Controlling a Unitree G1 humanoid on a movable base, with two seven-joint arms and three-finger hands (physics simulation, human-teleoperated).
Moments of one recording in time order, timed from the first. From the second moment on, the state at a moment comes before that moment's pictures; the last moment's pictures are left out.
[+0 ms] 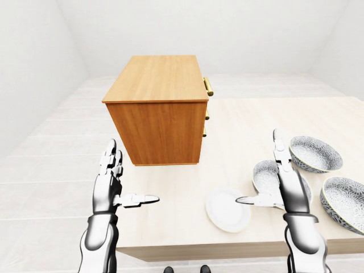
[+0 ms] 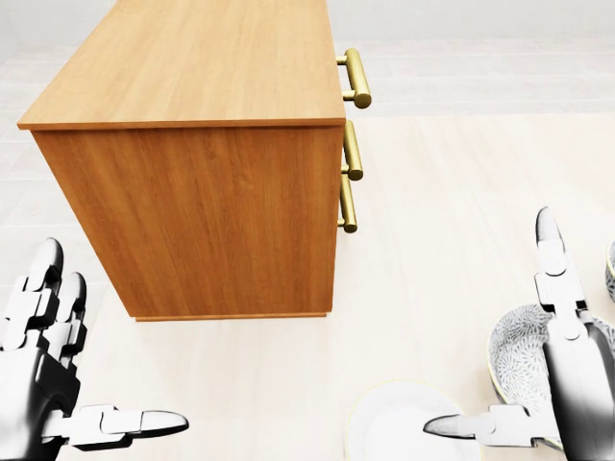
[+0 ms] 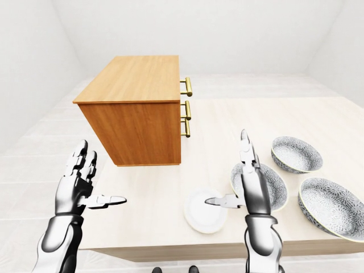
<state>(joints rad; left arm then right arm) 0.21 0.00 0.15 -0.43 -0.01 0.08 -0.13 0.26 -0.02 -0.18 -0.53 -0.45 -0.08 0.11</state>
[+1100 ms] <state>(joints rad) 0.21 0.00 0.15 -0.42 -0.03 0.06 -0.13 0.30 -0.03 -0.29 -0.44 -0.98 -0.09 0.11</state>
